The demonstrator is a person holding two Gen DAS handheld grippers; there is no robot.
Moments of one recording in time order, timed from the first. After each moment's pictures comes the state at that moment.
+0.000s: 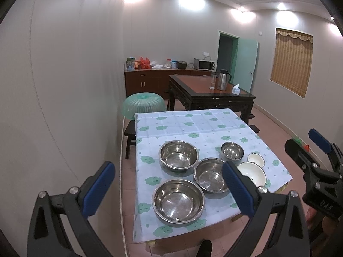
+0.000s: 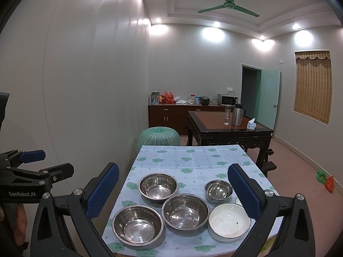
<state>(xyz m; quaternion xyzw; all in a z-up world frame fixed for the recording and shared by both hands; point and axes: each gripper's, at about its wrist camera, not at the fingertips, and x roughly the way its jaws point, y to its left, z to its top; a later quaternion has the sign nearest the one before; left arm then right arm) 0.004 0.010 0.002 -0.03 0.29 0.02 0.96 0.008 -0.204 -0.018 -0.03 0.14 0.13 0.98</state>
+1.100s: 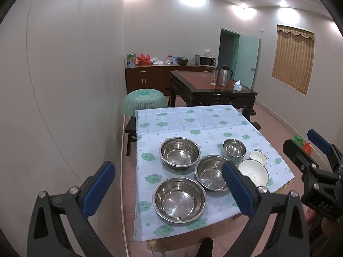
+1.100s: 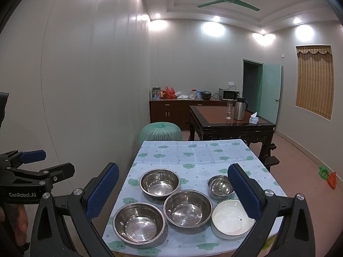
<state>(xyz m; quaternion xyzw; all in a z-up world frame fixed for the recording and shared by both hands) 0.012 0.003 -0.007 -0.03 0.30 0.03 0.95 0.022 -0.197 -0.022 -0.02 0.16 0.13 0.98</state>
